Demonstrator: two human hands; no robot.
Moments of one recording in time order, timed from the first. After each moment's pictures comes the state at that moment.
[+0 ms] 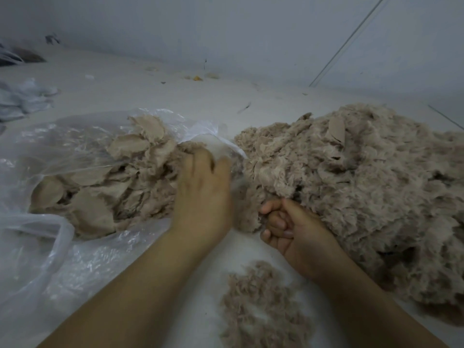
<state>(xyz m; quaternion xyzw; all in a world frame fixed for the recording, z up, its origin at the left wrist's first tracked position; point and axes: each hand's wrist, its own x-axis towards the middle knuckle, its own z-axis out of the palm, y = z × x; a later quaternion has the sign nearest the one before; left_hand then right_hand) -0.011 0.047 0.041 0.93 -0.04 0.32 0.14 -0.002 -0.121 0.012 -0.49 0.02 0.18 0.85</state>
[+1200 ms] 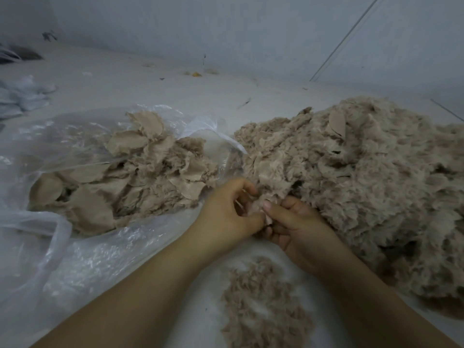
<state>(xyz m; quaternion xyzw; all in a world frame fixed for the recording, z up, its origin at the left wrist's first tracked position) -0.022 0.030 0.028 0.80 -0.07 0.05 0.60 -0.007 -0.122 0.018 -0.54 -0.01 0.20 0.82</state>
